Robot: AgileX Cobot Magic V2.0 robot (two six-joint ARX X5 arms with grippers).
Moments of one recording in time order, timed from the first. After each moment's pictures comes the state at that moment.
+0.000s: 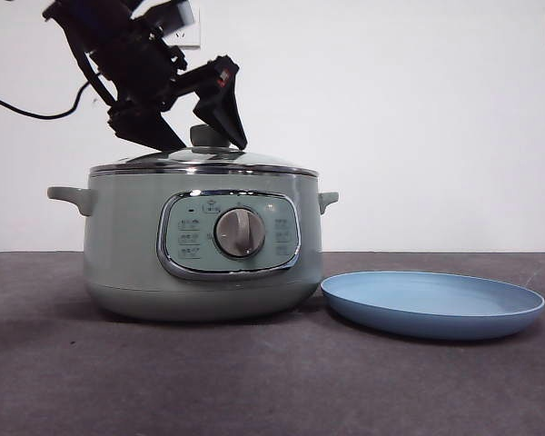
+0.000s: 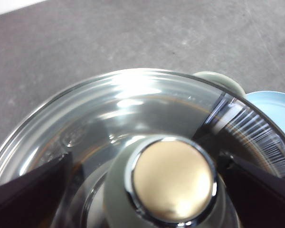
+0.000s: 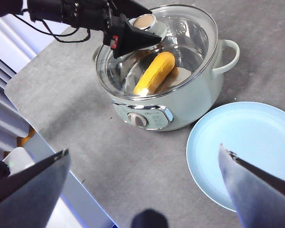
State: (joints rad) left arm -0.40 1.68 1.33 -0.26 0.21 0.10; right arm 0.19 0.95 1.18 -0.92 -0.62 -0.13
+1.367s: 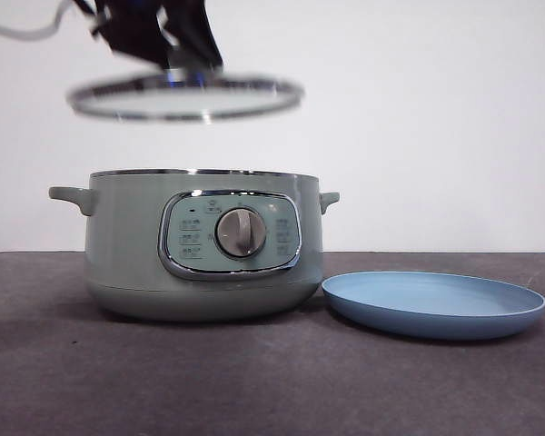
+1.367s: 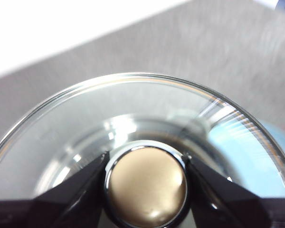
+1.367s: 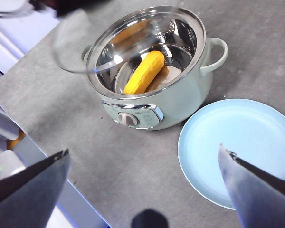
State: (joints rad) left arm -0.41 1.47 1.42 -0.42 0.21 0.11; right arm 0.19 0.96 1.18 -0.91 -0.57 -0.11
